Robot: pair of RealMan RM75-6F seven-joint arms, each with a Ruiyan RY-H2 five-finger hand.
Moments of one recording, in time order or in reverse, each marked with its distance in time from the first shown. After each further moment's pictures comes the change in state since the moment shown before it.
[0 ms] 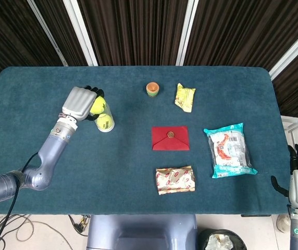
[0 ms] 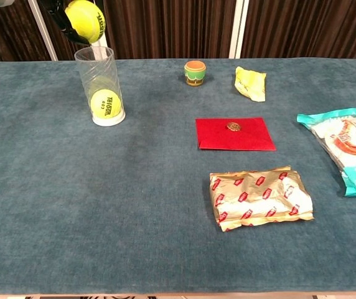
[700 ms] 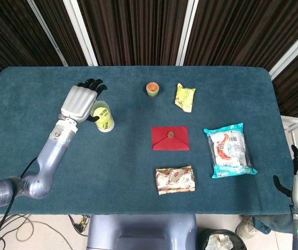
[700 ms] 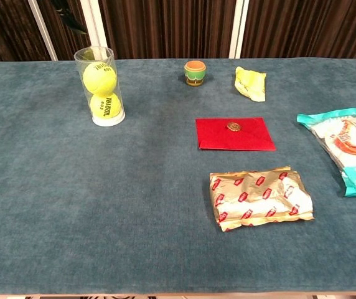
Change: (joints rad) left arm 0.010 0.075 -0.008 -0.202 -0.029 0.149 0.070; right arm -0.007 0.016 0.005 -0.010 -0.002 0.005 0.027
